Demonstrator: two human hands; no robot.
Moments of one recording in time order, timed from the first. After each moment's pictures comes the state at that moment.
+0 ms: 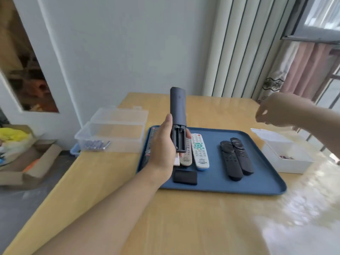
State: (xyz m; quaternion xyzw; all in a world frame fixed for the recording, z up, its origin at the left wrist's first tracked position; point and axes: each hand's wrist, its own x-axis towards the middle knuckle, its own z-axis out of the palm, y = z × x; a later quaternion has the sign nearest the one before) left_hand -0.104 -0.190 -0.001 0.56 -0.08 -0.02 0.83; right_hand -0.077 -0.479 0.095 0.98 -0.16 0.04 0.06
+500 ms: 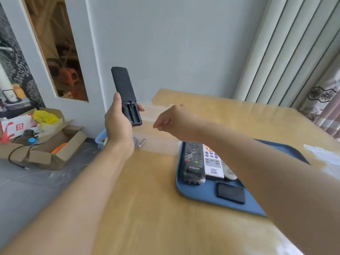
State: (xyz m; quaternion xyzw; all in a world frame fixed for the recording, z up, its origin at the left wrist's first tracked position) left_hand -0.032 -0.021 0.008 0.52 0.06 0.24 0.82; right_hand 0.003 -0.175 0.032 0.94 0.28 0.03 -0.19
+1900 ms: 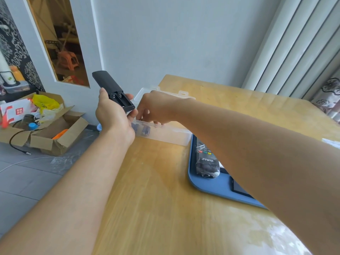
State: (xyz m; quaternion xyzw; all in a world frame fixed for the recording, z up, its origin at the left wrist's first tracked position) left_hand -0.012 0.012 -0.010 0.39 0.22 0.21 0.87; right_hand 0.048 -0.090 0.021 0.94 0.34 -0.08 -0.05
